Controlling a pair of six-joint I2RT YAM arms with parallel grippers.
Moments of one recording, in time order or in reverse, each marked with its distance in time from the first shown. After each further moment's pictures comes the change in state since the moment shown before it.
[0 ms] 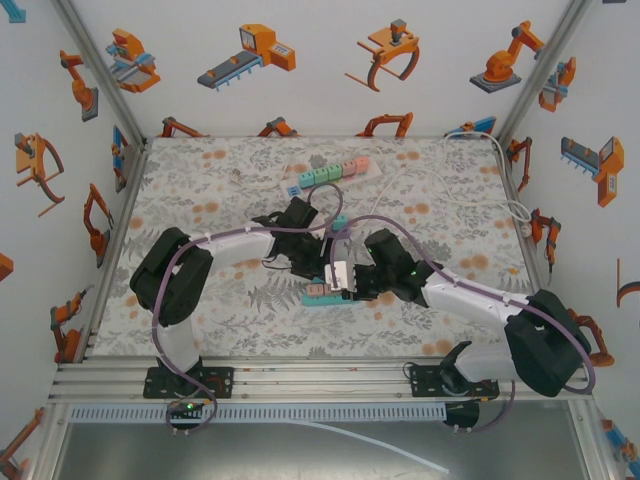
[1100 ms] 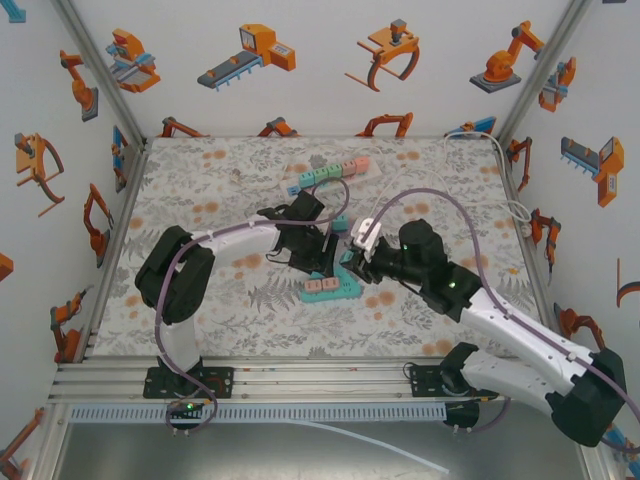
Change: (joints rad) left arm -0.010 0.014 0.121 -0.123 -0.130 0.052; right arm 0.012 -0.352 0.074 0.041 0.212 0.613
